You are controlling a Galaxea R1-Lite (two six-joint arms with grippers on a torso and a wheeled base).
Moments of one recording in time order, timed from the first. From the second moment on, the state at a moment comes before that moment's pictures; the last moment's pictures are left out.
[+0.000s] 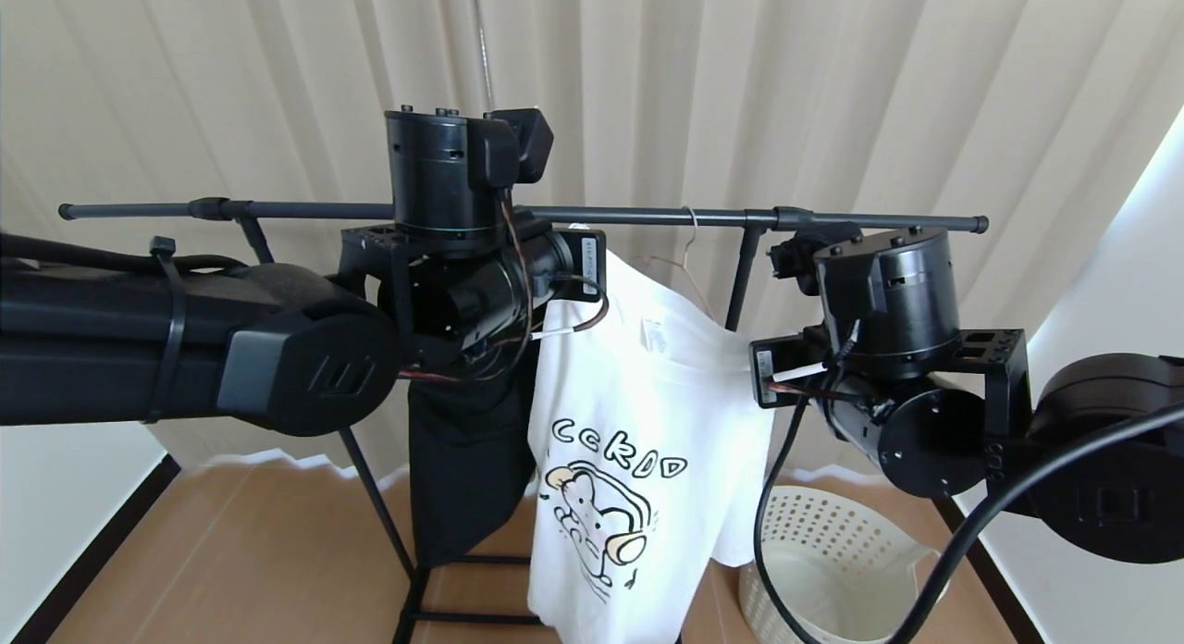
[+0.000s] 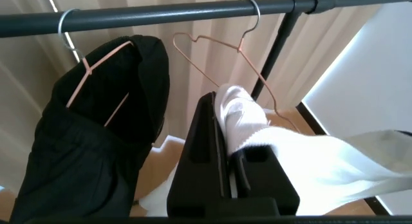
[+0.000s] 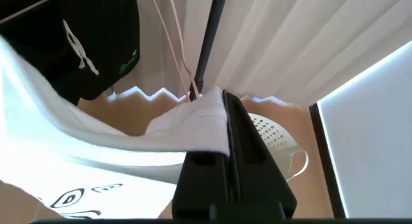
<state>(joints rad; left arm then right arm) -0.67 1.88 -1.33 -0.41 0.25 -0.10 0.71 1.75 -1.02 -0.26 -0.77 0.18</state>
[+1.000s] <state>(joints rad) -0.68 1.90 -1.38 -0.41 0.30 -0.04 0.67 1.59 -0.67 -0.48 -0.09 -0.05</state>
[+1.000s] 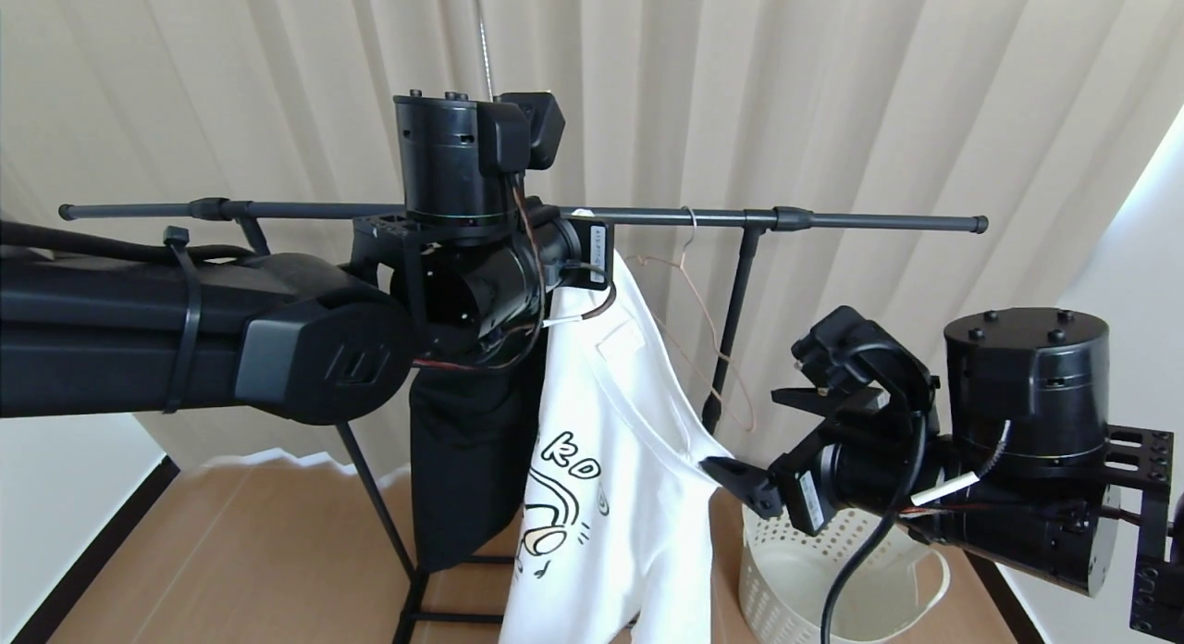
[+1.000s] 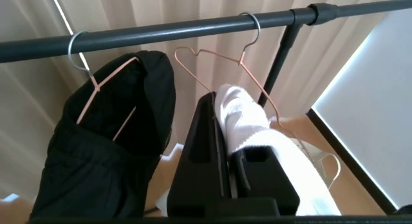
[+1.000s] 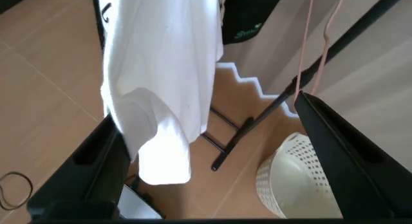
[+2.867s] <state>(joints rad) -0.75 1.98 -1.34 -0.59 0.43 0.11 0.88 1.90 -0.86 -0.89 -0.52 0.14</state>
